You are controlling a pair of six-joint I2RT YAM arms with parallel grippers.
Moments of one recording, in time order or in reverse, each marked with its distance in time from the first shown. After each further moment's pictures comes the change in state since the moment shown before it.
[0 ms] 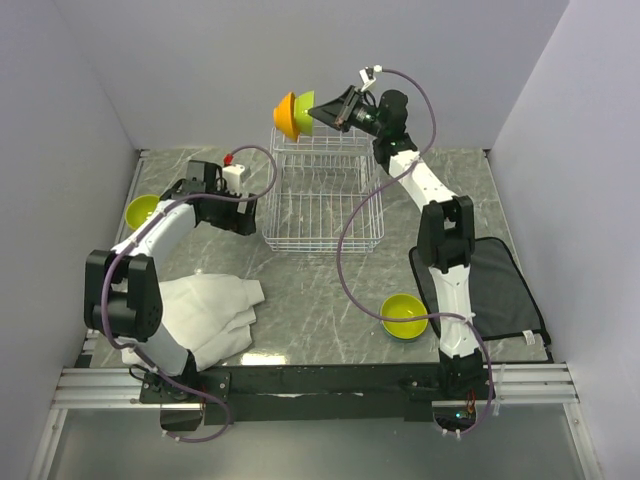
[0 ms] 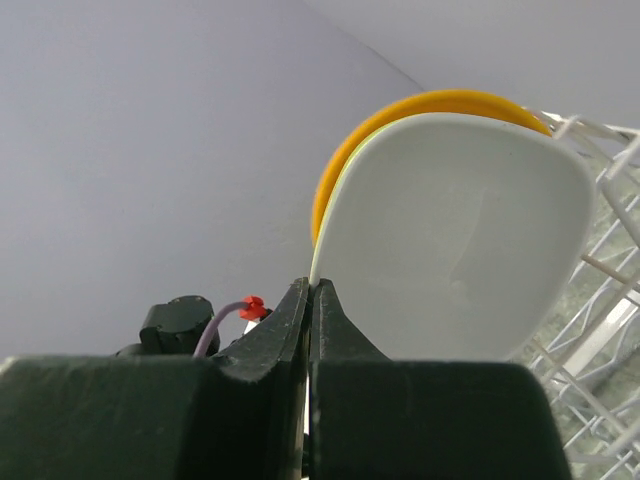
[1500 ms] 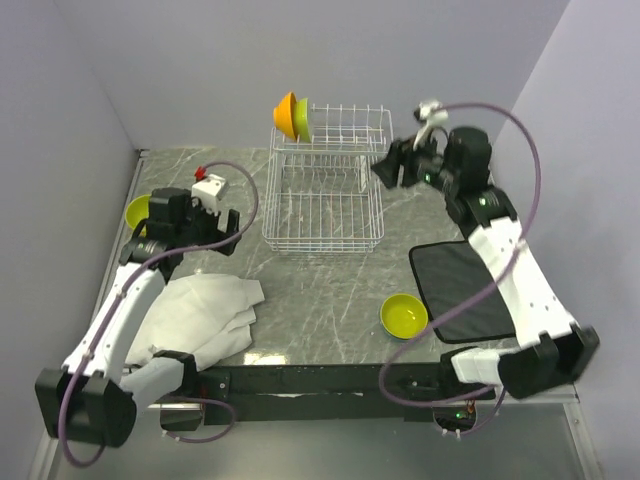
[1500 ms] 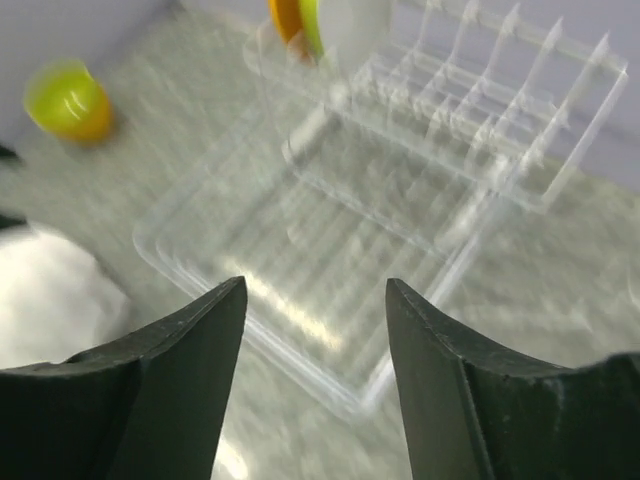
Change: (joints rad) left arm -0.001 -0.543 -0.257 0.039 -0.036 0.026; right arm -0.028 -1.032 -0.737 -0.716 0.366 -1.021
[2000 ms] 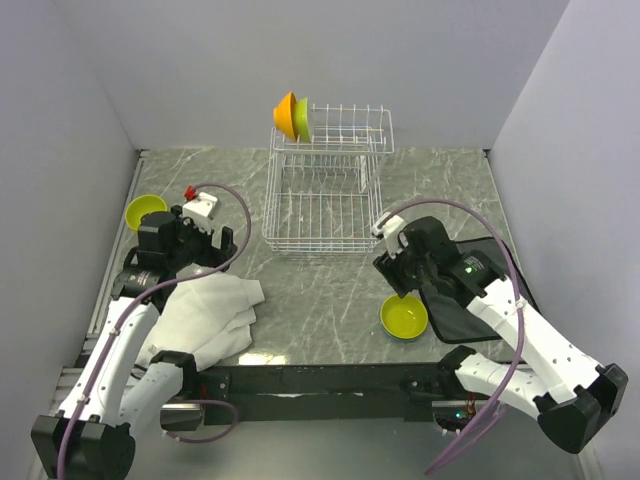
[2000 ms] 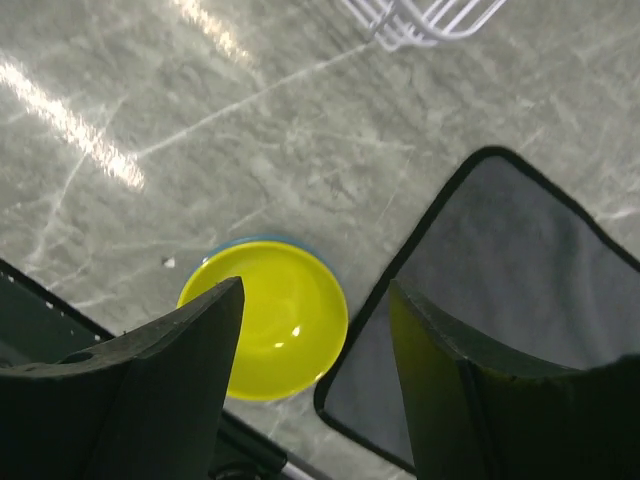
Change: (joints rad) left arm 0.020 -0.225 -0.161 0.036 0.029 -0.008; right arm 0.328 -0.352 -0.455 -0.523 0.426 -0.306
